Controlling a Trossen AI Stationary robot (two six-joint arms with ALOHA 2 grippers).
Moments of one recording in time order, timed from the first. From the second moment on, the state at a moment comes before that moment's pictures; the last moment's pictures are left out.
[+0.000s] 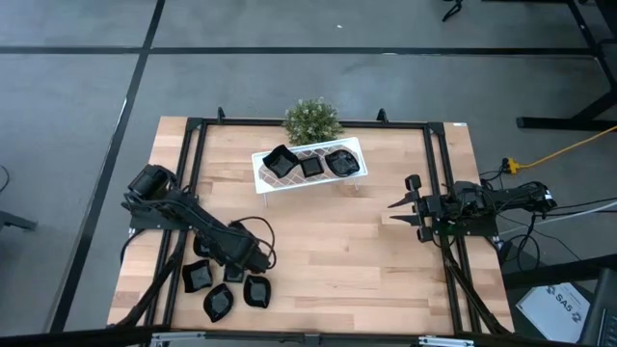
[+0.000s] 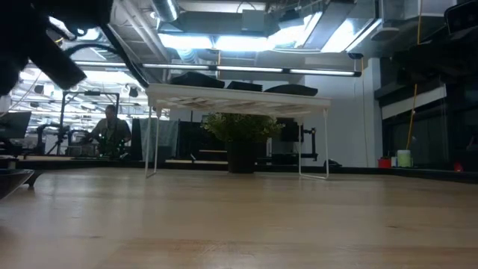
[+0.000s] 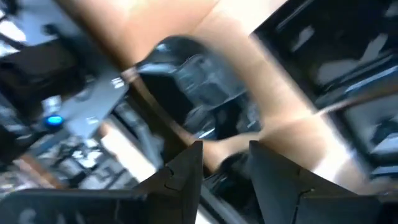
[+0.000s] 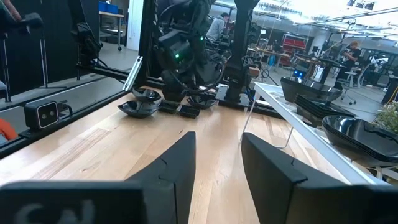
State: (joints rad) left arm -0.51 1.79 1.16 -1.43 0.20 -1.34; right arm 0.15 0.00 0.01 0.02 -0.01 -0.20
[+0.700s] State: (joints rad) left arm -0.51 1.79 1.02 -1.22 0.18 -1.54; right arm 0.15 0.00 0.01 0.02 -0.01 -0.20
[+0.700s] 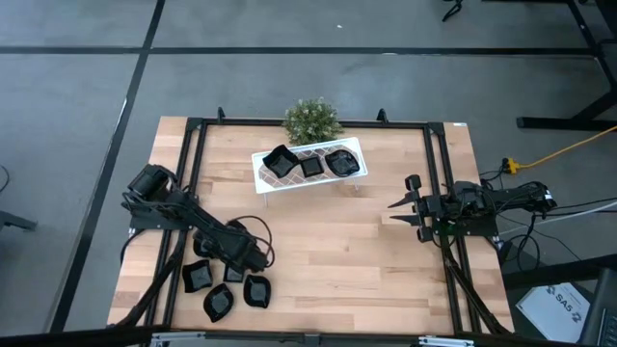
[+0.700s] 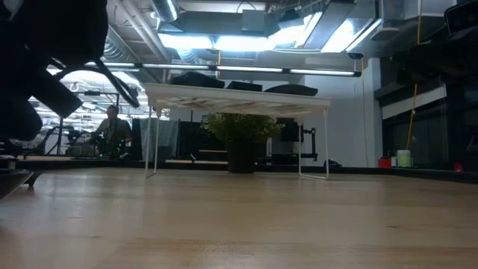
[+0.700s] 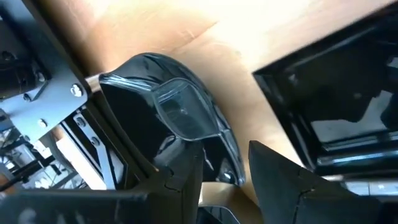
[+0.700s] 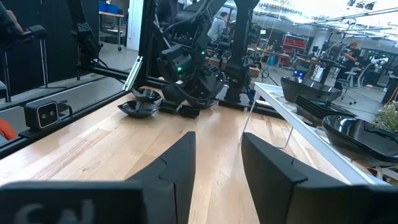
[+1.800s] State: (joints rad) left arm -0.51 1.73 0.95 -1.13 0.13 -1.50; right arm 0.15 0.00 0.01 0.02 -0.01 -0.20
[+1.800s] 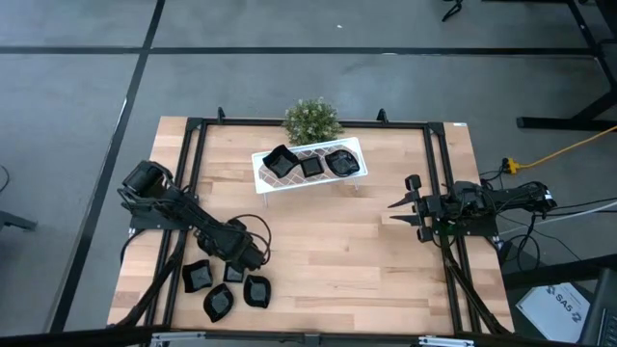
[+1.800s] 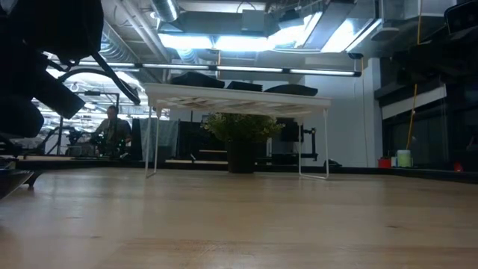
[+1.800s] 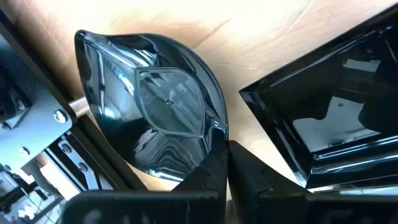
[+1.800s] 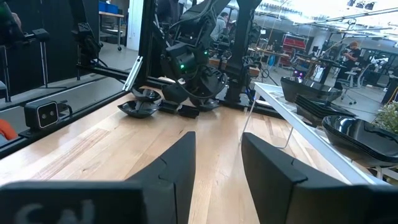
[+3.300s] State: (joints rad) left arm -0.48 1.49 1.13 -0.69 -0.21 -0.93; right arm 0.15 0.00 0.01 0.02 -0.01 -0.20
